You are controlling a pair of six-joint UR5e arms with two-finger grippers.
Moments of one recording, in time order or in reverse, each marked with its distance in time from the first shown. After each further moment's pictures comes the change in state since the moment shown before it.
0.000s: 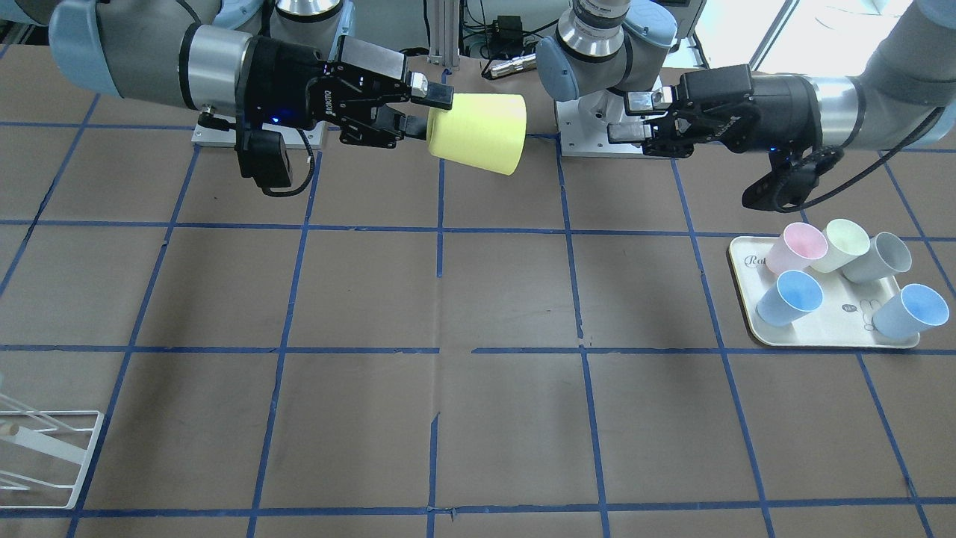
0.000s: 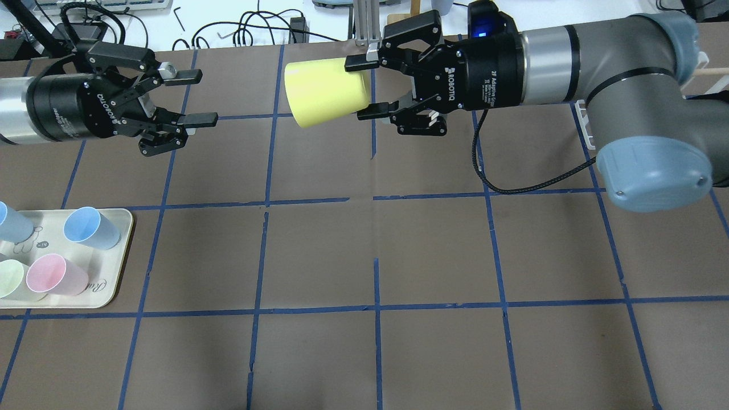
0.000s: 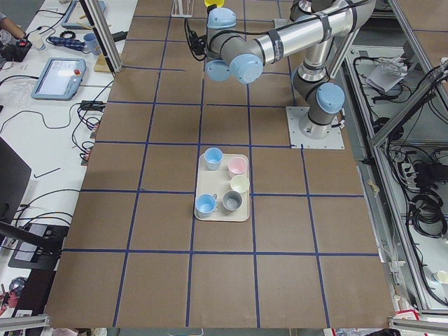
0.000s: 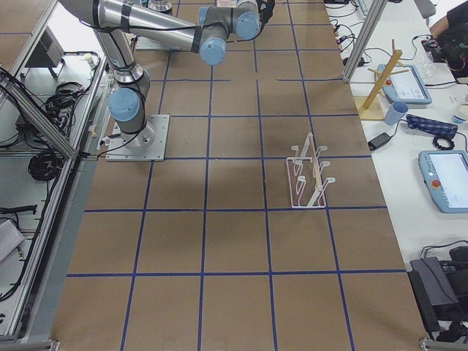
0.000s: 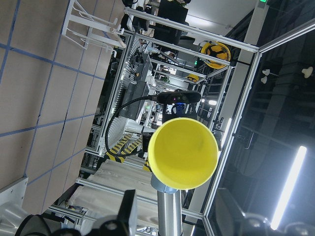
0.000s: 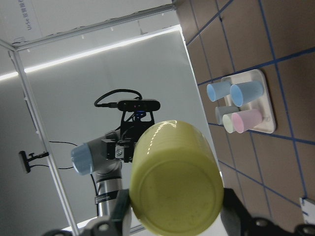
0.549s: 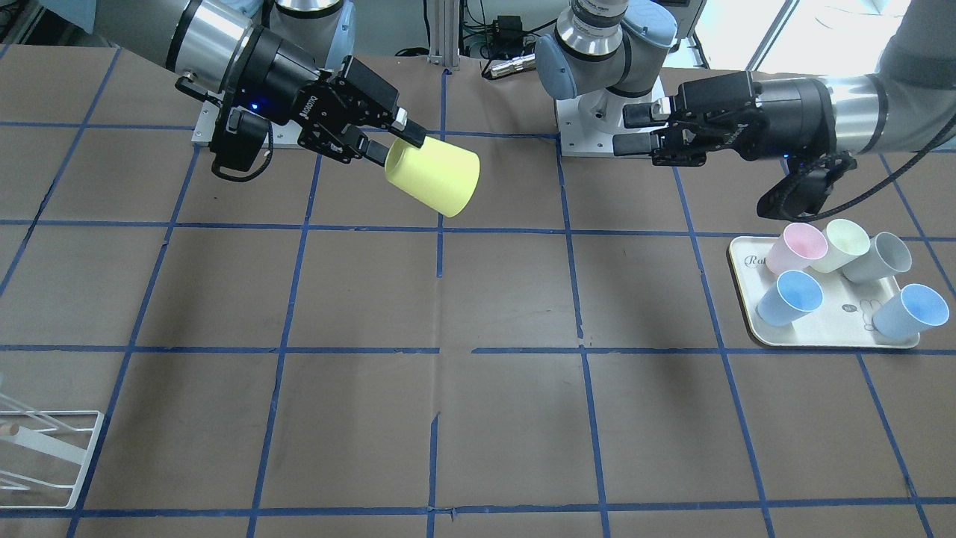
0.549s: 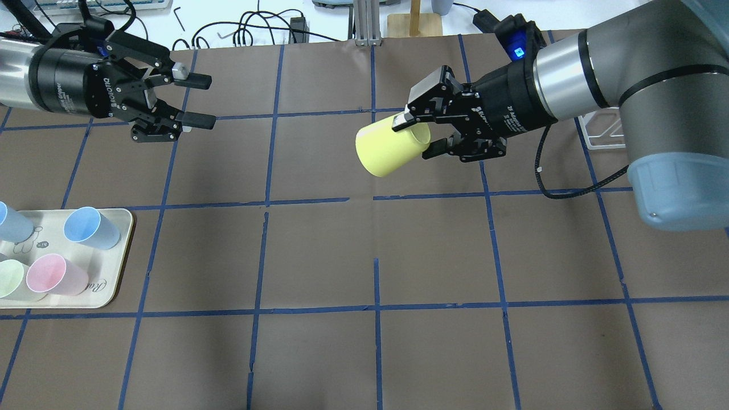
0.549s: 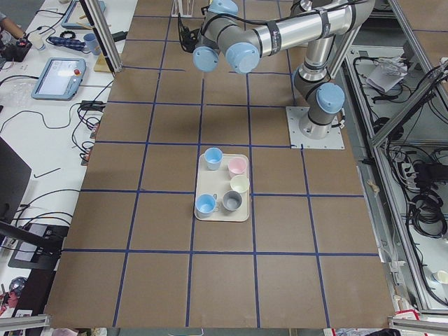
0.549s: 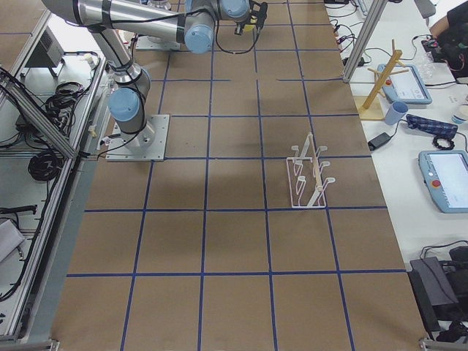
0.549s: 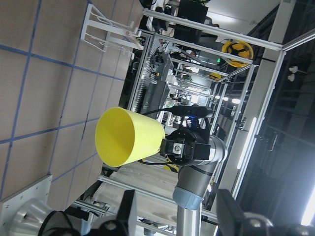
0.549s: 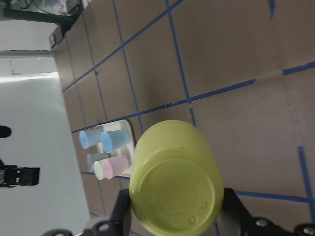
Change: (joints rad) left arm -0.051 -0.005 0.045 0.448 0.197 -0.424; right arm -0.003 -0.099 -0.002 -0.003 -0.582 -0.009
